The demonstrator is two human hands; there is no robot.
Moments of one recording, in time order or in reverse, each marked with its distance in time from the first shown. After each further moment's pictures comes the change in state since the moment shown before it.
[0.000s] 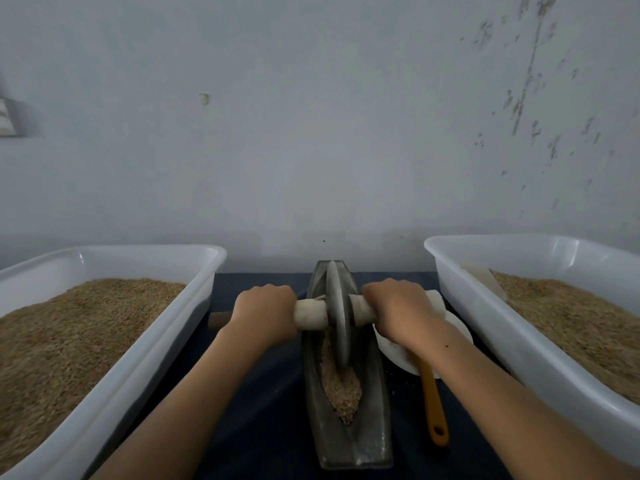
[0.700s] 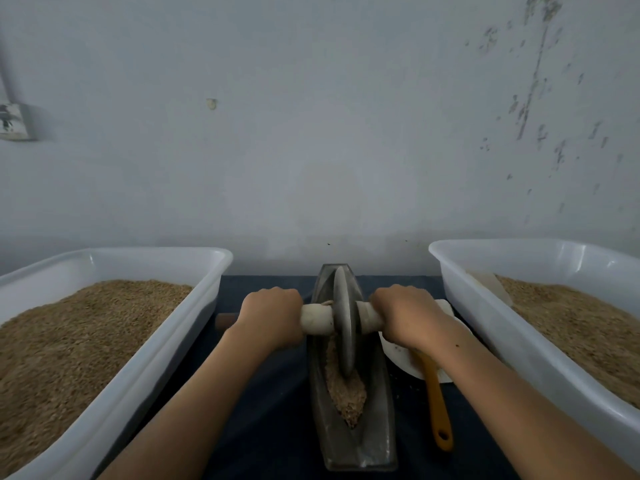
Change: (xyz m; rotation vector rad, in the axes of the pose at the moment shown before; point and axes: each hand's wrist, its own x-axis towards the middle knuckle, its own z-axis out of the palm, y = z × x) left_hand 0.001 -0.002 0.000 -0.002 -0.006 0.041; right_hand 0.001 0.004 -0.002 -0.006 -0.094 -0.012
